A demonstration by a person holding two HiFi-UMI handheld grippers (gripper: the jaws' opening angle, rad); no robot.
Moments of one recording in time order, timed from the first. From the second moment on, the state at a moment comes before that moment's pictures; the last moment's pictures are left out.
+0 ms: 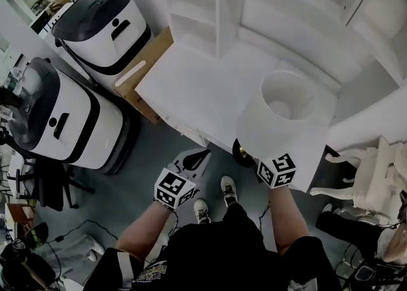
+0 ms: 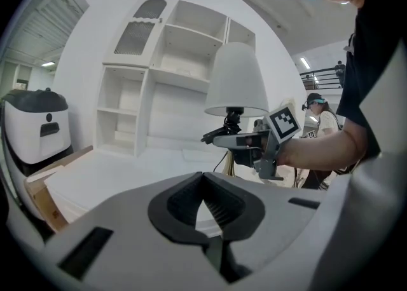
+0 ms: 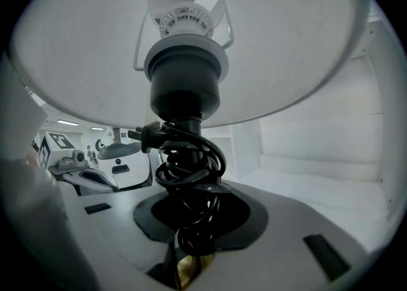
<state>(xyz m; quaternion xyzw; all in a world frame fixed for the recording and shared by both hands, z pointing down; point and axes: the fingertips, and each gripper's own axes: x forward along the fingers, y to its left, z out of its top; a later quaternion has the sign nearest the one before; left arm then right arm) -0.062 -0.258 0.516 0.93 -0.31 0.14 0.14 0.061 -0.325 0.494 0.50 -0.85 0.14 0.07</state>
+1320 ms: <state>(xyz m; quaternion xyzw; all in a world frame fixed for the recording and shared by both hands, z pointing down) -0.007 -0.373 0.575 0.91 -0.33 0.14 0.19 0.080 -0.506 0.578 0.46 -0.87 0.14 0.06</state>
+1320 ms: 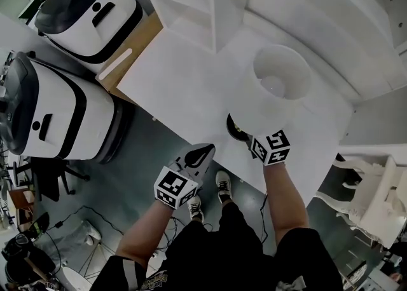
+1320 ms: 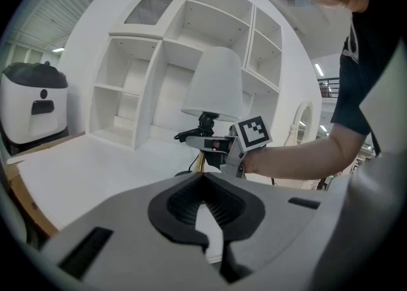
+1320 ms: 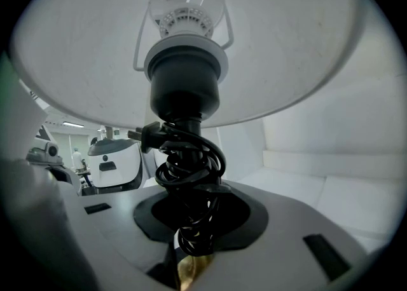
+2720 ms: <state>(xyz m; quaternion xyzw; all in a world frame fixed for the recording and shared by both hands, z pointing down) -0.035 -0.364 0.601 0.90 -0.33 0.15 0.22 0.063 -0.527 0.595 0.46 -0.88 0.11 0.05</state>
